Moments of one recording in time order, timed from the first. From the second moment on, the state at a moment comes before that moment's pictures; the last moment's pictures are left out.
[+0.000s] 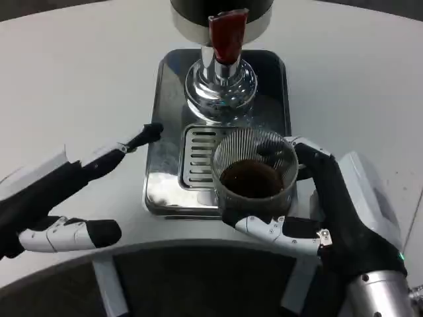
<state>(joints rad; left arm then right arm) -0.26 0.72 0.21 0.25 -0.18 -0.72 -0.79 -0.02 -0.06 0.32 -0.60 -0.74 0.32 -0.04</state>
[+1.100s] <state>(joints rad) 0.16 0.55 0.30 -0.14 0.39 -0.82 -0.33 0.20 -0.14 0.36 -0.79 -0.74 0.24 0.10</state>
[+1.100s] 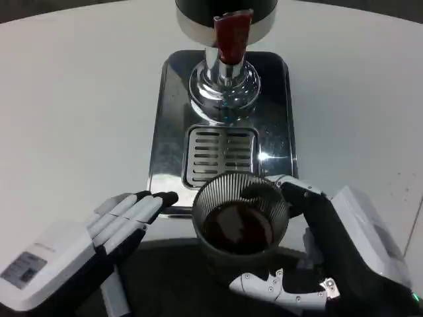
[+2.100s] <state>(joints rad) 0.27 0.54 0.25 -0.42 0.53 -0.51 -0.28 0.28 -0.17 0.39 -0.87 -0.74 0.20 0.17</state>
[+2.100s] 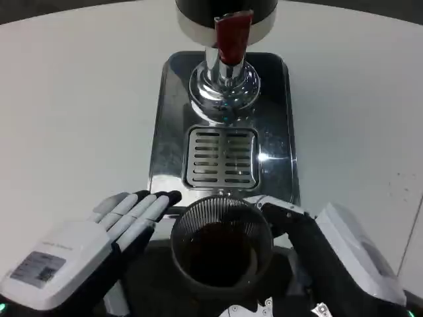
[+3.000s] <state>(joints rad) 0.28 0.56 0.25 -0.44 0.56 -0.52 -0.27 0.29 -0.16 0.40 -0.87 -0.74 0.19 0.19</state>
